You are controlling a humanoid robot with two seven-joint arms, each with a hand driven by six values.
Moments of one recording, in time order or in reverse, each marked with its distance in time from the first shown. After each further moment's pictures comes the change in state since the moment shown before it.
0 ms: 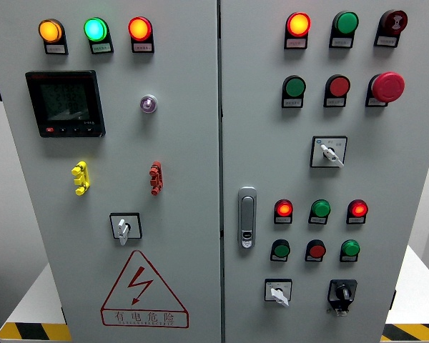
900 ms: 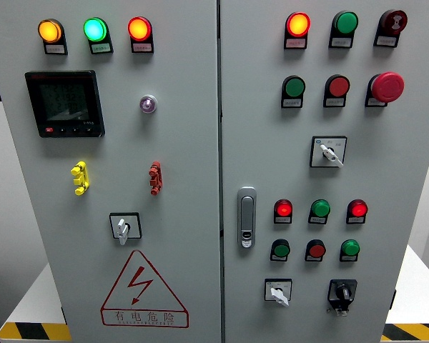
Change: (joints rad) left arm -0.001 0.002 -0.382 -0.360 0.348 0.015 -0.269; right arm 0.000 0.000 0.000 0.000 0.000 0.000 0.000
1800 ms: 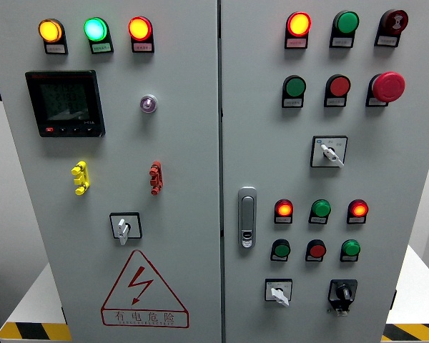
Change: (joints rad) left arm 0.097 -0.002 0.001 -0.938 0.003 0.013 0.289; right arm 0.000 -0.001 0.001 0.000 0.000 0.000 0.000
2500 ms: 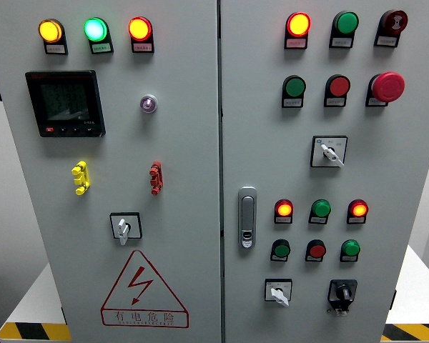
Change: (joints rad) left arm -0.084 -0.001 -0.032 -0.226 0.011 -0.009 0.239; right arm 0.000 0.001 -0.001 0.000 0.000 0.000 0.000
